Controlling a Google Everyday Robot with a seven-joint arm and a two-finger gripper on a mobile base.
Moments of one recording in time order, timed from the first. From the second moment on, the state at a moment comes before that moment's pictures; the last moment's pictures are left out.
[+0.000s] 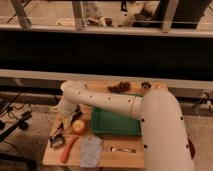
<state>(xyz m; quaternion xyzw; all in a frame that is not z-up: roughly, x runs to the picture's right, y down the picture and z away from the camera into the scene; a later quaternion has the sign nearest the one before) -0.269 0.163 0.821 -0.23 -0.39 -0.29 0.84</state>
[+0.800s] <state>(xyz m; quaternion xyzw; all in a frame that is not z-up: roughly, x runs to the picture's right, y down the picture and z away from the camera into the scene) -0.264 0.175 0.837 -0.27 -0.37 -0.31 0.83</state>
